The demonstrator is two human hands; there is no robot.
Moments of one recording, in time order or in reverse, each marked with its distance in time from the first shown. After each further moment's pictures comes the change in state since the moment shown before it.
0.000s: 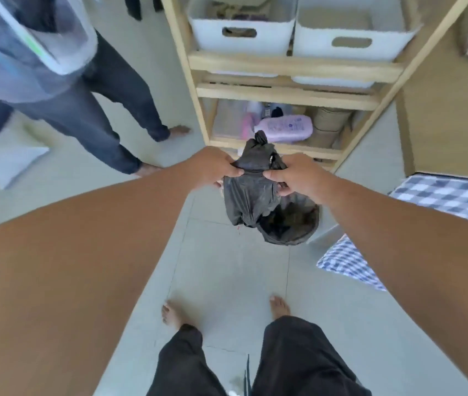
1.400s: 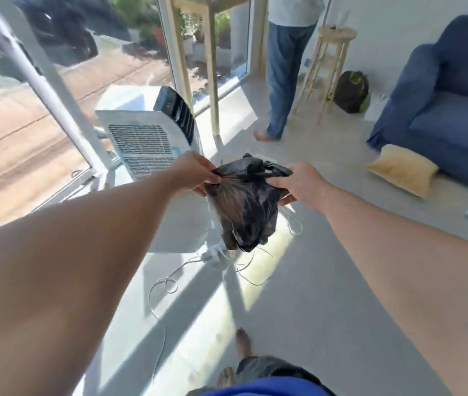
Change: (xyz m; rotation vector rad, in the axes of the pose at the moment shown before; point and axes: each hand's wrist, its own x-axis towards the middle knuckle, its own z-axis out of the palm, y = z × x) left_hand -0.914 -0.381 0.259 -0.965 1.550 -0.985; right_hand -0.648 -0.037 0.617 -0.769 -1.520 -0.815
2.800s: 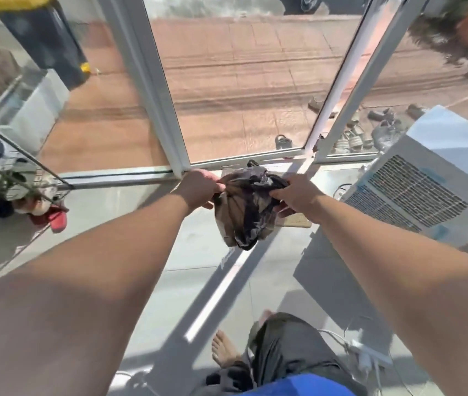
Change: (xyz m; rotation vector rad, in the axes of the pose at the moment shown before) left_hand -0.042 -0.561 -0.526 -0.523 0.628 -0.552; right_hand 0.235 -0.289 0.787 -0.419 -0.768 -0.051
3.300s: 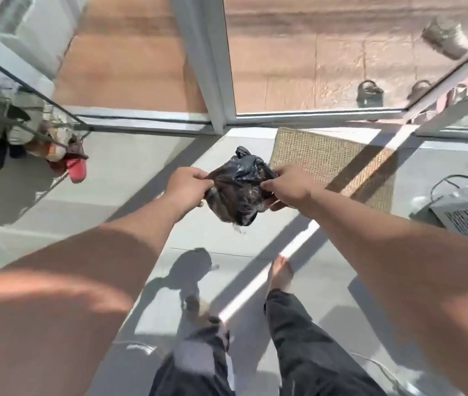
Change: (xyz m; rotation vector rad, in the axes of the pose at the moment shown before) left_hand 0.246 -0.198 -0.085 -0.092 0.260 -0.352; right_hand 0.318 -0.006 0.189 -0.064 -0.267 0.153
